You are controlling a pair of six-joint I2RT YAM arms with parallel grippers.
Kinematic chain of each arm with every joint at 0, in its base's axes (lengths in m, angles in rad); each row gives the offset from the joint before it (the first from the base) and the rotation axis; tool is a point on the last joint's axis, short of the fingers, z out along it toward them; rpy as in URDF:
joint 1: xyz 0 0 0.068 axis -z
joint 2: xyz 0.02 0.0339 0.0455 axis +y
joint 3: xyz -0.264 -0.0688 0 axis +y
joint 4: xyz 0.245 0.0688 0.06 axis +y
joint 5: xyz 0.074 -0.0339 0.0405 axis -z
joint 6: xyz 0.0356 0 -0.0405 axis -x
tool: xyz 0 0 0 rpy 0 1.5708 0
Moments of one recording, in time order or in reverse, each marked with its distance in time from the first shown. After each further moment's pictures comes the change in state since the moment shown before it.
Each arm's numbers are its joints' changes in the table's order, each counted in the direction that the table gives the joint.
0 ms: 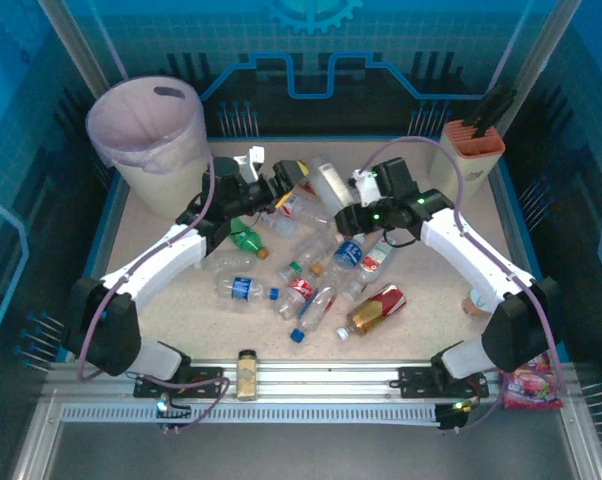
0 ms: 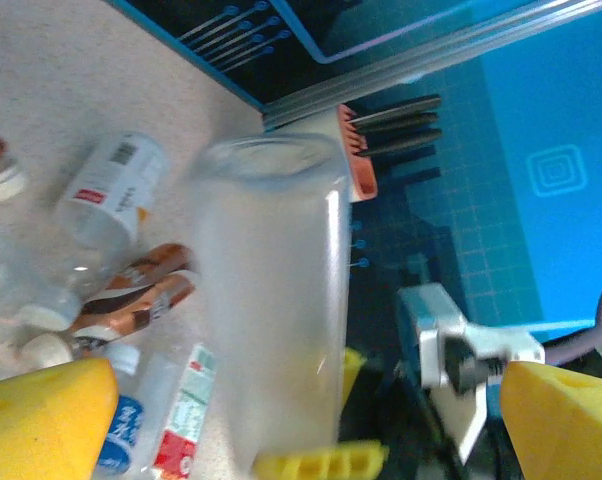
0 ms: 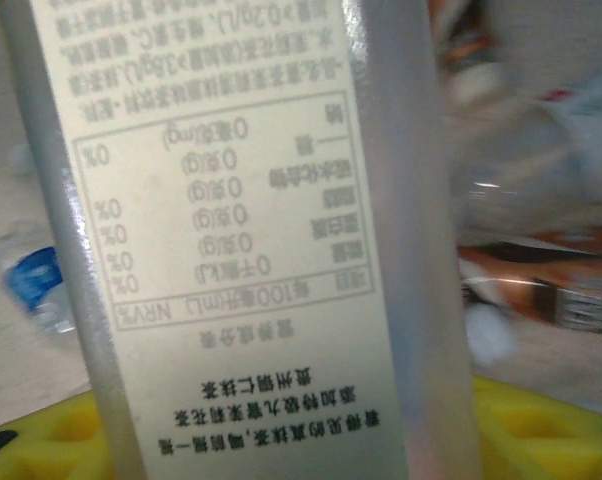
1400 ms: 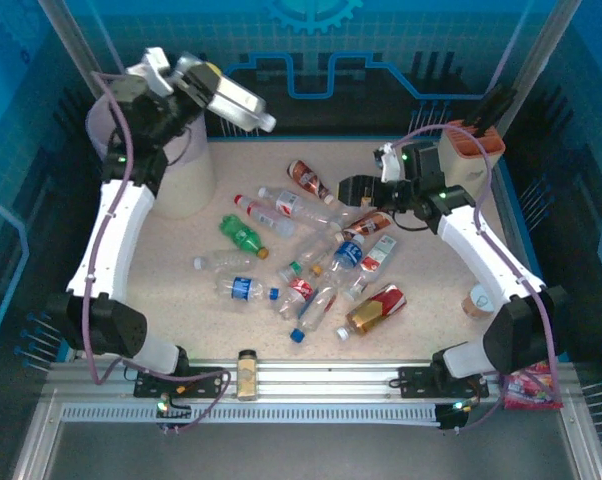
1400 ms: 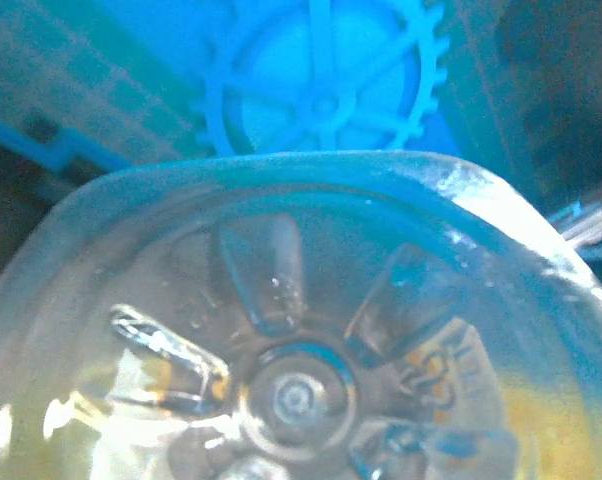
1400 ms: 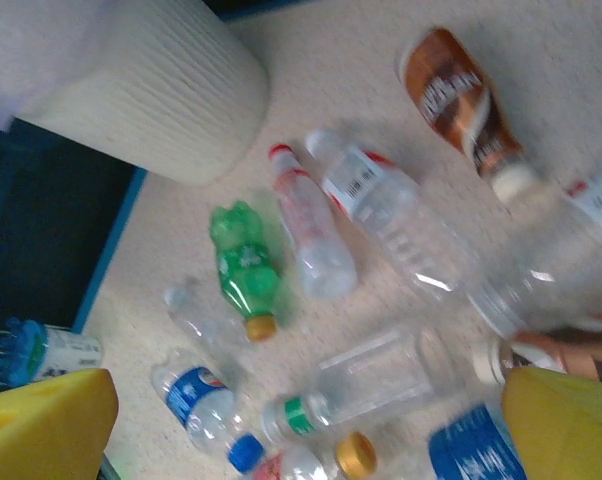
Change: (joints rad) left arm -0.391 0.049 -0.630 0.322 -0.132 -0.206; right arm 0.175 -0.039 0.027 -0.181 -0.202 -0.253
